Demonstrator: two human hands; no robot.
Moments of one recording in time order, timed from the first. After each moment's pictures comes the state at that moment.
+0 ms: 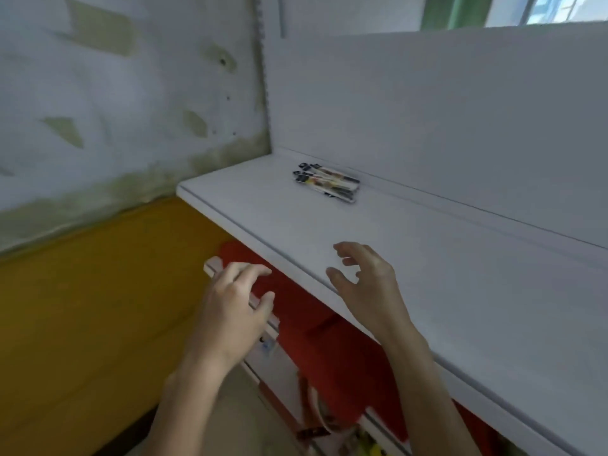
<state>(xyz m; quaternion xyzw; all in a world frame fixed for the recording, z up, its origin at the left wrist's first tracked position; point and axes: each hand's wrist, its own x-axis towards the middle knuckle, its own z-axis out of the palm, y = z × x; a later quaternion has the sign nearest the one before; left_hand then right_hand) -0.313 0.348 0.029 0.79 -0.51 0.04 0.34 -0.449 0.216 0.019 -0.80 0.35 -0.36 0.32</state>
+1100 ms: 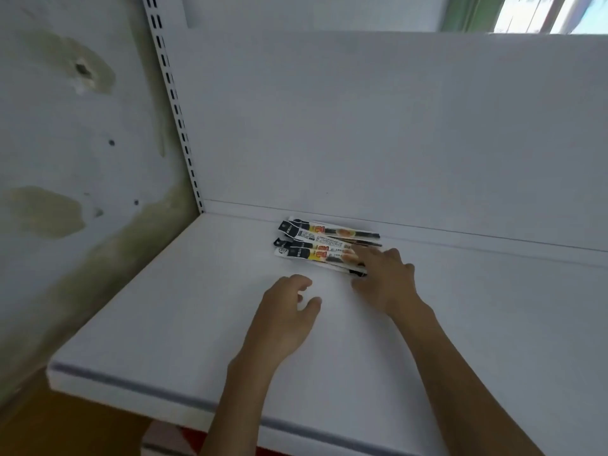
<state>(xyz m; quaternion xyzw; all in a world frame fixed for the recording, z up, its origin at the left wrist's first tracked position) -0.062 0.058 0.009 0.62 -0.65 -0.29 0.33 -0.226 -0.003 0.017 -0.72 0.68 -0.11 0.09</state>
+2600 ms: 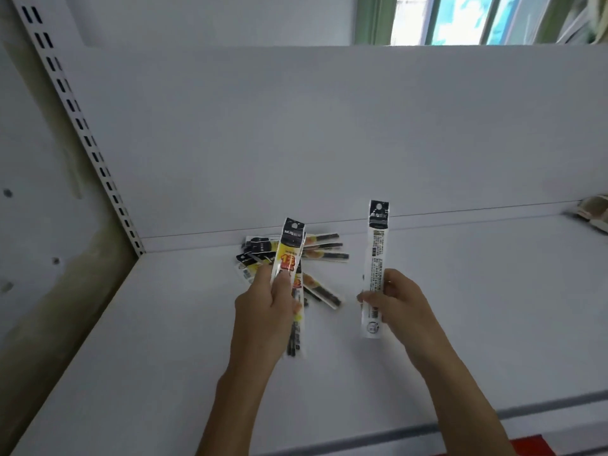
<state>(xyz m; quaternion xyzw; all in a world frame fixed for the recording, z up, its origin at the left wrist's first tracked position) -0.041 0.046 0.037 0.53 -0.64 -0.34 0.45 -0.211 0.082 0.019 -0.41 0.66 -0.53 0.35</state>
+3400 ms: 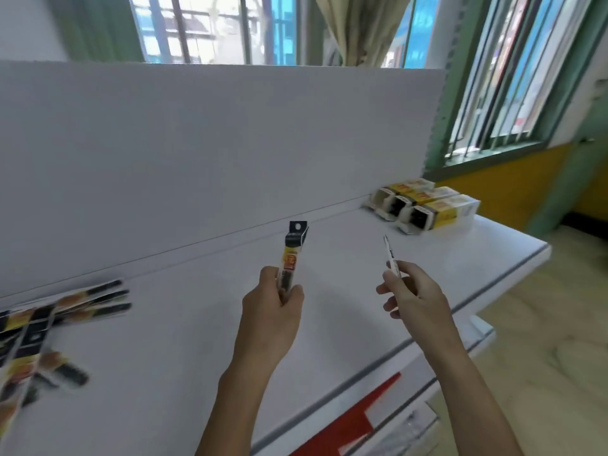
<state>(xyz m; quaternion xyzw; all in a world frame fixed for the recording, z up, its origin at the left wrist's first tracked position) -0.313 0.117 0.049 0.38 -0.75 -0.42 0.33 -0.463 0.224 0.040 -0.27 0.74 -0.60 0.13</state>
